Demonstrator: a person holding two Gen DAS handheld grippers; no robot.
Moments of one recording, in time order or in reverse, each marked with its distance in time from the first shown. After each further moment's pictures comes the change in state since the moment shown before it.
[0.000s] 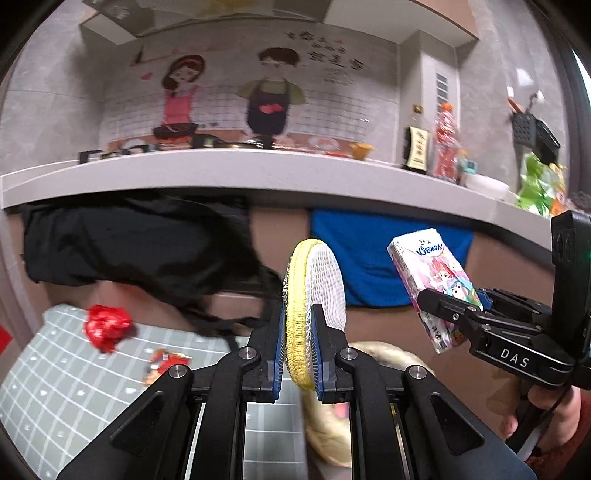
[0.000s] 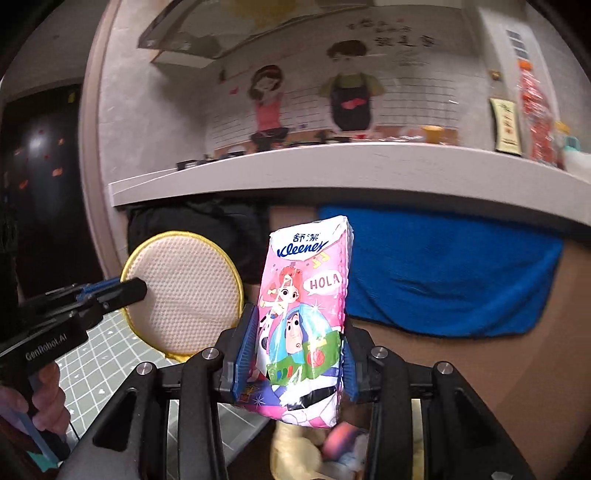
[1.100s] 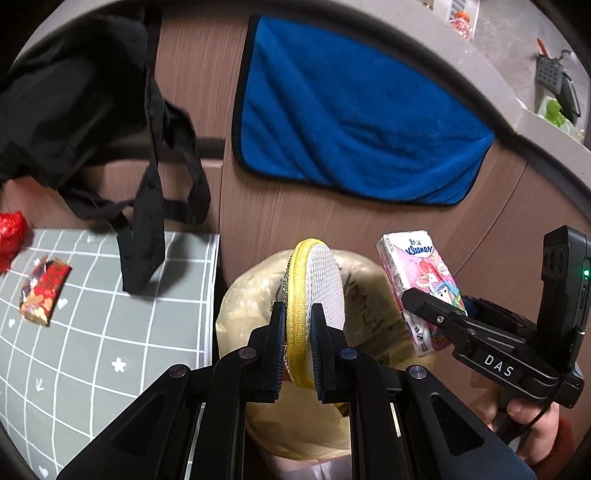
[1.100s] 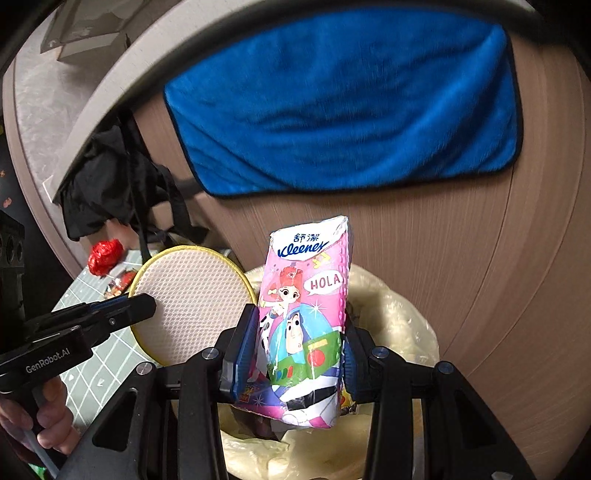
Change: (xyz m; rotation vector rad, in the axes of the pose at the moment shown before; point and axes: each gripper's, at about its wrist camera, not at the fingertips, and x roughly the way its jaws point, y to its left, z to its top) left arm 0.154 -0.042 -0.087 -0.084 0.377 -0.140; right arm 0.073 -0.112 -0.111 0.249 0.258 -0.089
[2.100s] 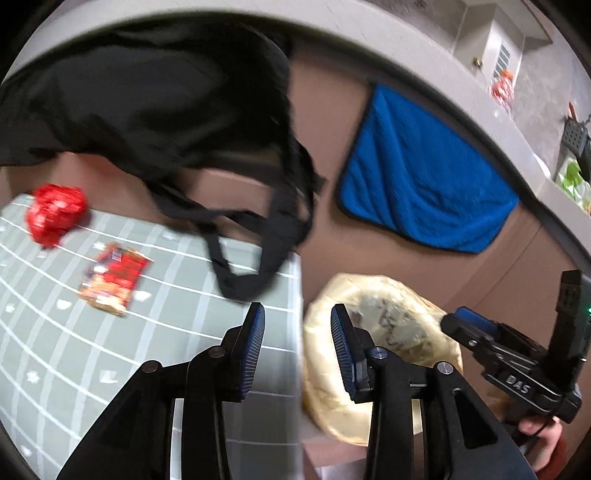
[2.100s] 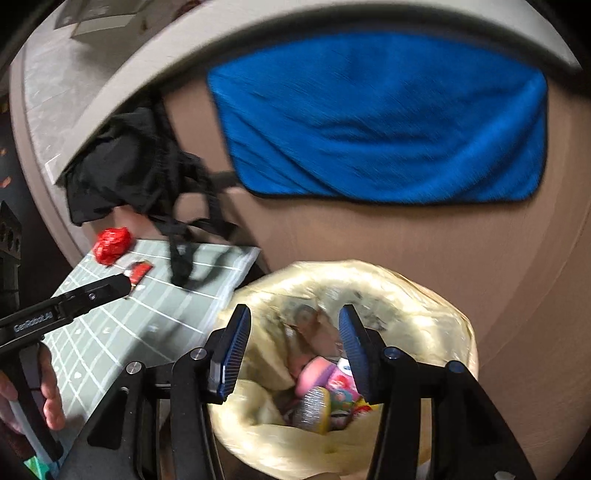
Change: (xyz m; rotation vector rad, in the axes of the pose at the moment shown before) left arm -0.073 0.089 0.006 -0.154 -0.100 0.062; right arm -0.005 0.068 0.012 -0.092 0.000 -0.015
